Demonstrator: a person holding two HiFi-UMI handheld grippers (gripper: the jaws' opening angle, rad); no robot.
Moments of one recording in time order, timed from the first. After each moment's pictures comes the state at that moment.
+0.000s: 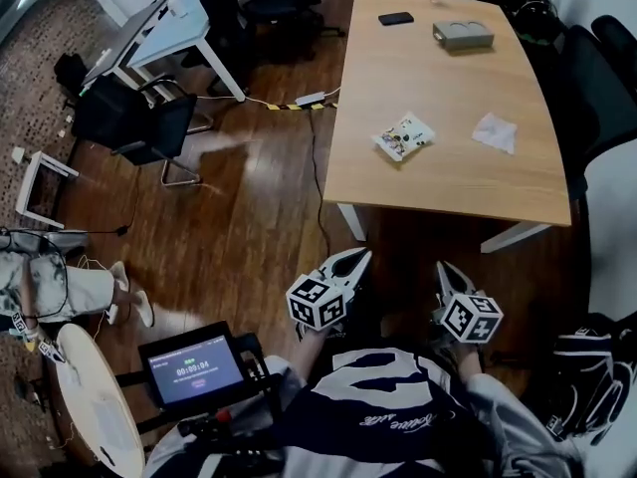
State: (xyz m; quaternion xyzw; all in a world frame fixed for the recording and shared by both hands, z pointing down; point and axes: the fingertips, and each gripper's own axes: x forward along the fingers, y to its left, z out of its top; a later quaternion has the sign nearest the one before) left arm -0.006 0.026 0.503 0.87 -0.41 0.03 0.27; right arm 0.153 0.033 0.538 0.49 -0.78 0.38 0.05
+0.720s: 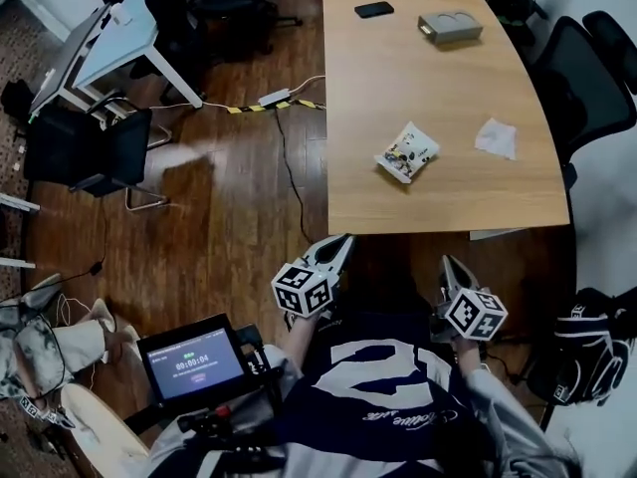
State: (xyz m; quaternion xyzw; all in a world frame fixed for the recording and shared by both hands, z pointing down) left arm -0.113 -0.110 0.535 0.87 -0.38 0.03 0.32; right arm 0.099 -0.058 0.535 0.58 -0.71 0.39 0.05
